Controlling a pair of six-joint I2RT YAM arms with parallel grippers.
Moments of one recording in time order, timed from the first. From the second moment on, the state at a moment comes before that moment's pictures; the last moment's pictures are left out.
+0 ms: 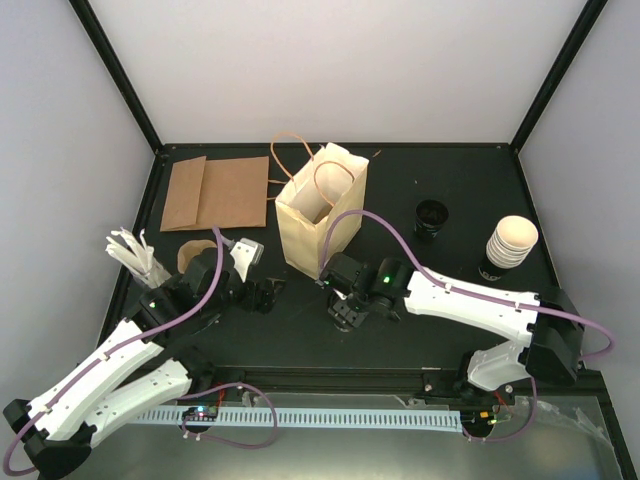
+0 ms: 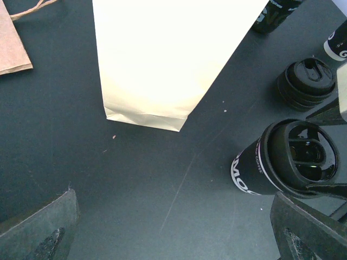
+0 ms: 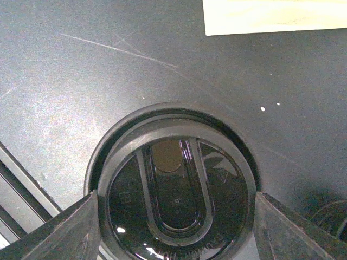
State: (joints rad) left arm -0.72 0.68 0.77 -0.76 -0.01 -0.36; right arm 1.13 1.42 1.12 -0.90 0.16 0.18
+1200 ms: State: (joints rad) left arm -0.72 0.71 0.78 -0.78 -0.10 -0.38; right arm 1.13 1.39 1.07 -0.85 0.15 0.23
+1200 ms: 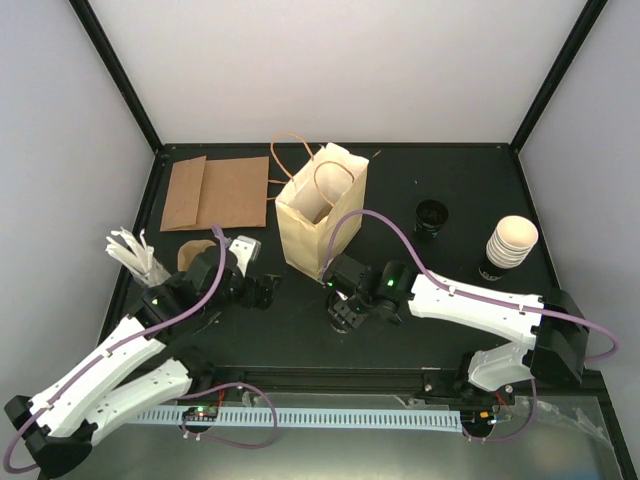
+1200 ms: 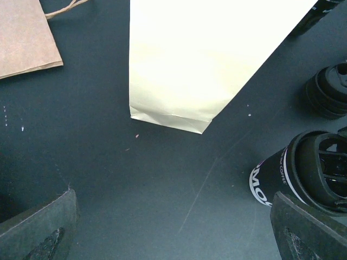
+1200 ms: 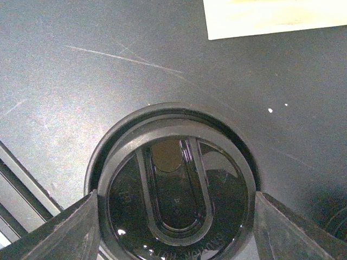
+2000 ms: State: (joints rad) left arm -0.50 0.84 0.99 -0.82 -0.04 -0.40; right arm 1.13 1.29 1.10 -0.92 0.19 0.23
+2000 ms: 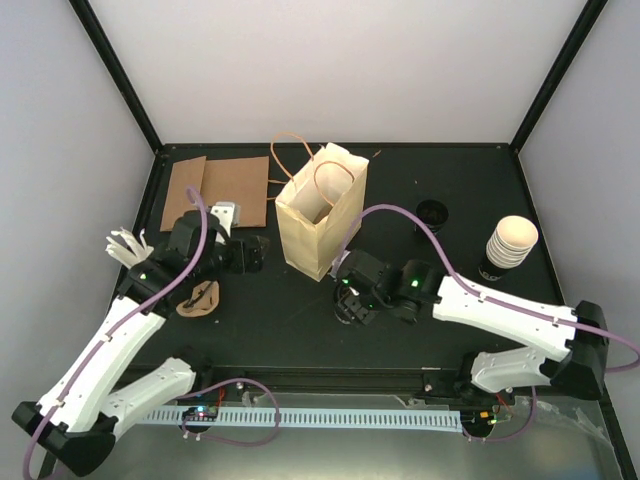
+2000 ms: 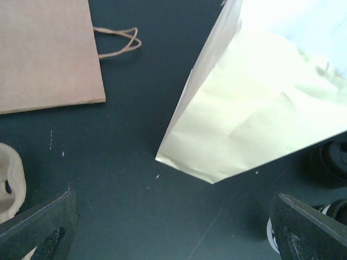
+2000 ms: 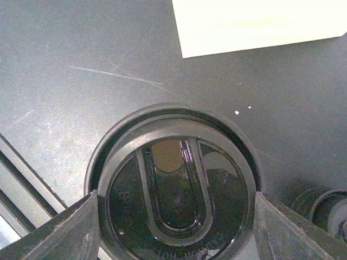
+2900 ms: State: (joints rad) left arm -0.44 1.10 1.31 -0.84 -0.02 -0.32; right arm 1.12 1.17 1.02 -0.95 0.17 0.30
